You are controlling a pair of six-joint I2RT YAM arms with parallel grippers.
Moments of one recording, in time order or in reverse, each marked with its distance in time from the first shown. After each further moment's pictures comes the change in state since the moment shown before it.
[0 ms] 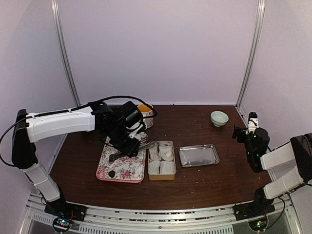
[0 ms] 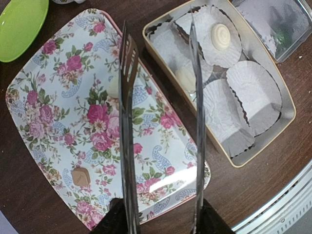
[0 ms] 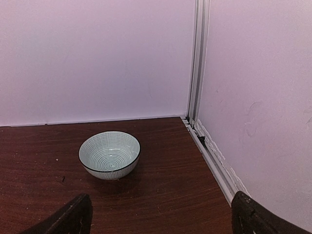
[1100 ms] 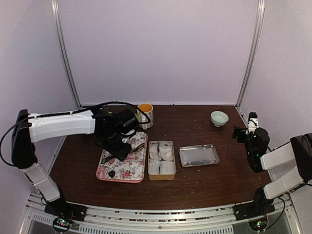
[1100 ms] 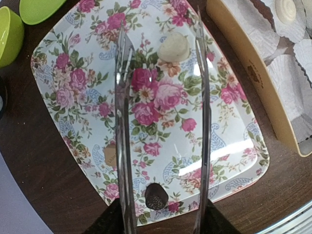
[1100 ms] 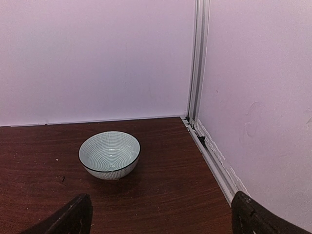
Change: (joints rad) left arm 0.031 -0.010 -0.080 -0.063 -0.146 0.000; right arm 0.000 0.000 0.000 0.000 0.000 0.000
